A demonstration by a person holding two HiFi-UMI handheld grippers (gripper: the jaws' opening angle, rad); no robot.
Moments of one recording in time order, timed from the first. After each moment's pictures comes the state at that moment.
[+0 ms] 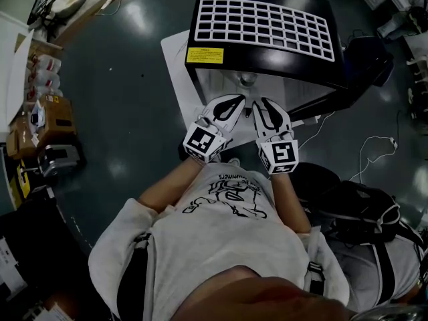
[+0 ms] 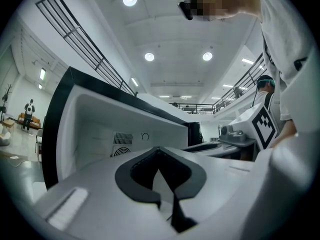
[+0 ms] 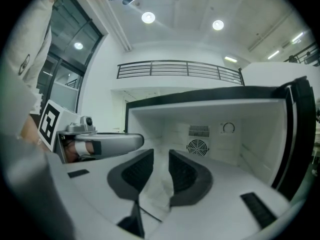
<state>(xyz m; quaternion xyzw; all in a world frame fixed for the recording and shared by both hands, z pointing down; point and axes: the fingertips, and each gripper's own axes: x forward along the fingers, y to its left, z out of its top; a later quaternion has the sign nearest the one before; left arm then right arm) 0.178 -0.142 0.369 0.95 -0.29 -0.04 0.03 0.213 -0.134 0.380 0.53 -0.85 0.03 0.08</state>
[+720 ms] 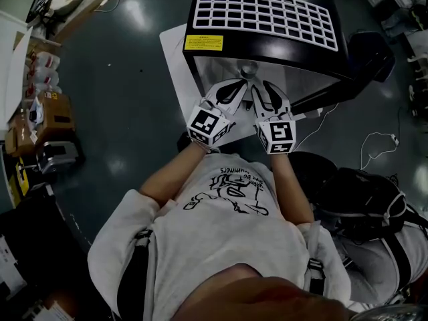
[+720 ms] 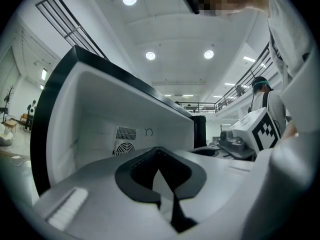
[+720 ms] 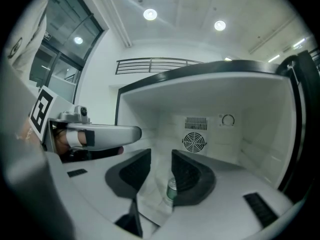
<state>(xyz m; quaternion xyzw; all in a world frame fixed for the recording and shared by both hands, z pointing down) 0.186 -0.165 0.392 0.95 -0.30 -0.04 0.03 0.220 -0.163 0.416 0.54 -0.84 0.02 0.10</state>
